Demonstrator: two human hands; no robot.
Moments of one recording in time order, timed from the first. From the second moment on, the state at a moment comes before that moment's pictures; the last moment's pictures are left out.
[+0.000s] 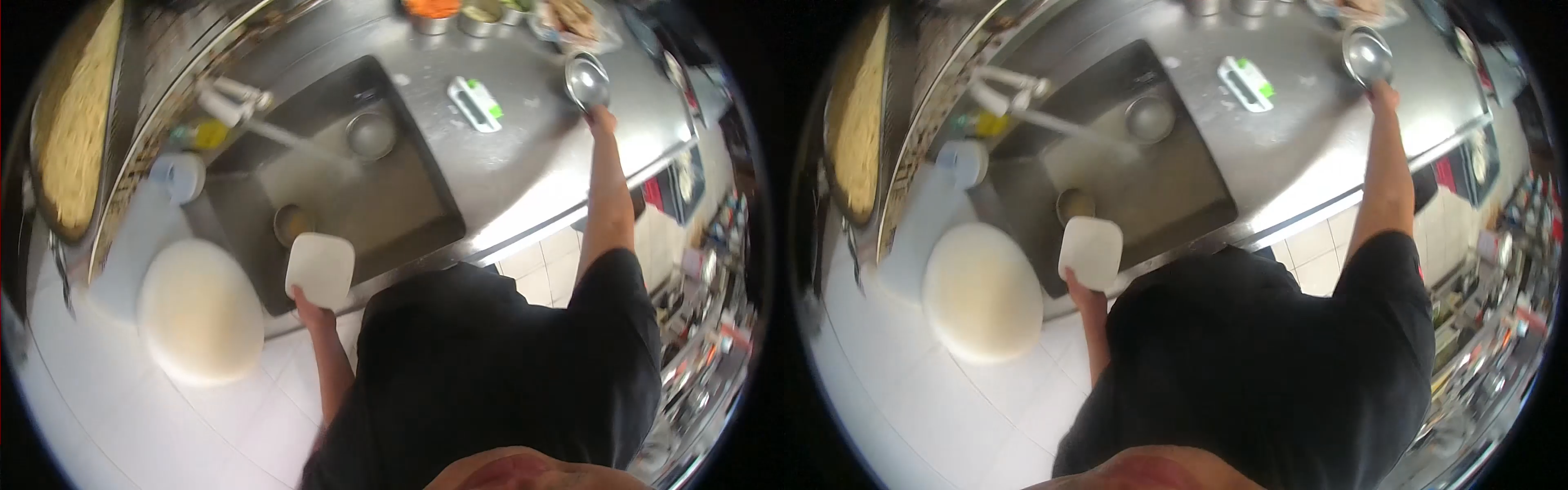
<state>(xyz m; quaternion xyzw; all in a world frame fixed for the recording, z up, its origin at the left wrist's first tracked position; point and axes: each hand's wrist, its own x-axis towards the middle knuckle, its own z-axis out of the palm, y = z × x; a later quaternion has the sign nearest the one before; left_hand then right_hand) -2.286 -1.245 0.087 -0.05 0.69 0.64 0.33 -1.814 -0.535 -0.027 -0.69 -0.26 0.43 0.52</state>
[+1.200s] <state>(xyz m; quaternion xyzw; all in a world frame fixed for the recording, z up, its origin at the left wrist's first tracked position) -2.264 -1.304 0.086 -0.15 0.61 0.74 0.23 -2.100 -0.744 0.052 -0.49 -0.84 0.08 0.22</state>
